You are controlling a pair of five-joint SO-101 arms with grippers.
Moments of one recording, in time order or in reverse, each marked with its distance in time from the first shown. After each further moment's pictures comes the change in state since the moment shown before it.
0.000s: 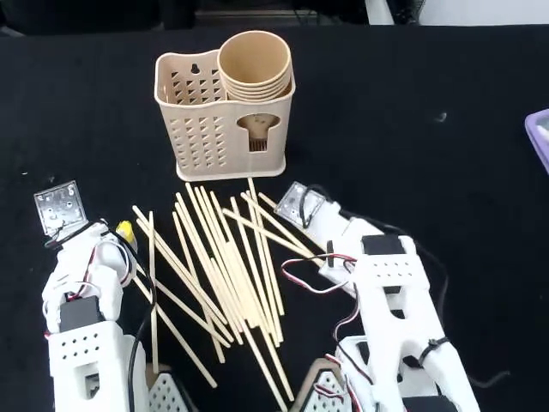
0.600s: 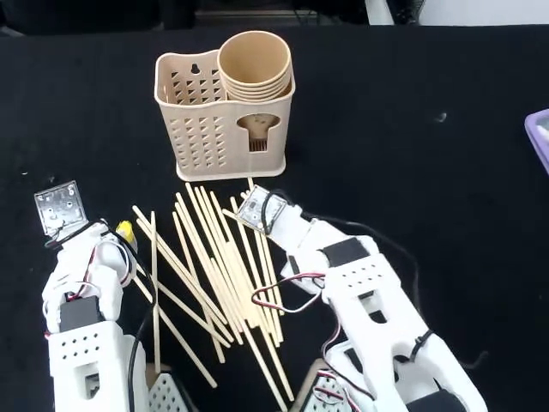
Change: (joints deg) left arm 0.0 0.0 0.0 0.0 0.0; right arm -16.5 0.0 -0.1 -2.1 -13.8
